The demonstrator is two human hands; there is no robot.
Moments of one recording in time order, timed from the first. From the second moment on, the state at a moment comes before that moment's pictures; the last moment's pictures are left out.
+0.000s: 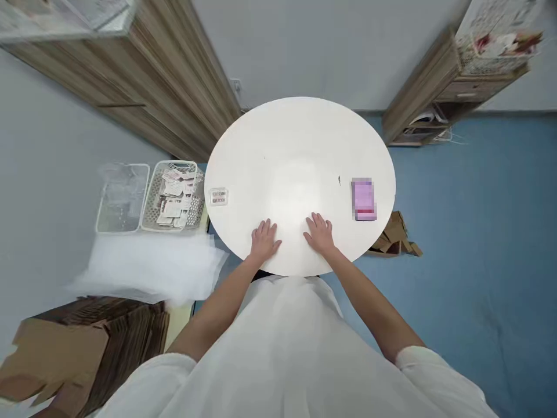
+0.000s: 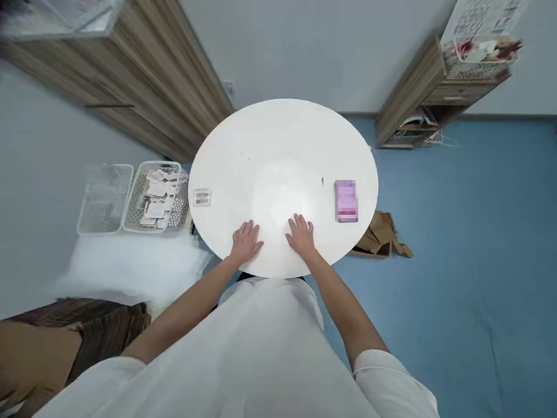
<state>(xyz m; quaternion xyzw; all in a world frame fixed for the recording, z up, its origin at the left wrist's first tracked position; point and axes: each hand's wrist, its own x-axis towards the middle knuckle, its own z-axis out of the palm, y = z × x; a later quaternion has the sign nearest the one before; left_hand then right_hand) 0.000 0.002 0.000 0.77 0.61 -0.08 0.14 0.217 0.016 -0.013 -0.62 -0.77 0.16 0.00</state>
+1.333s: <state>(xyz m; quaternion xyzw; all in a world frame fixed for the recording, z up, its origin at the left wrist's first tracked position) -0.192 0.088 -0.026 0.33 0.69 0.45 0.47 -0.062 0.114 0.011 -0.59 -0.43 0.64 0.23</state>
